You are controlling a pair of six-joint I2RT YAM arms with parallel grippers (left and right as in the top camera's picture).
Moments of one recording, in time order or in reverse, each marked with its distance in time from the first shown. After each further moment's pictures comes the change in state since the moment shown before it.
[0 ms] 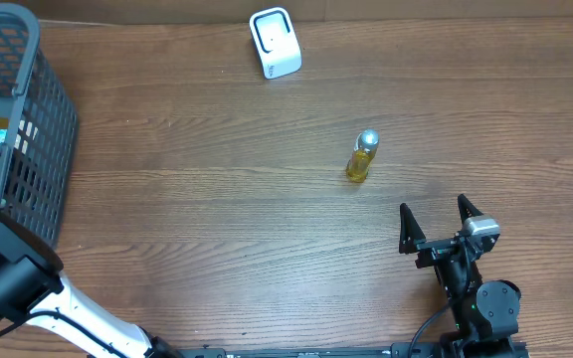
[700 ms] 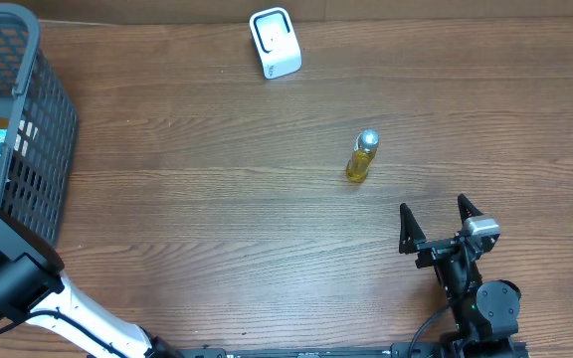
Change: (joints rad) left arm -0.005 0.000 -0.060 0.043 0.000 0.000; right arm 0.000 0.000 0.000 0.001 0.000 0.000
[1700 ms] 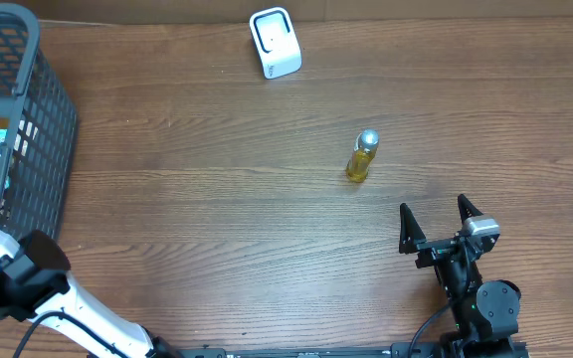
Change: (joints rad) left arm -0.049 -0.025 1.011 -0.545 0.213 -0.001; right arm 0.000 0.000 0.000 0.000 0.000 0.000
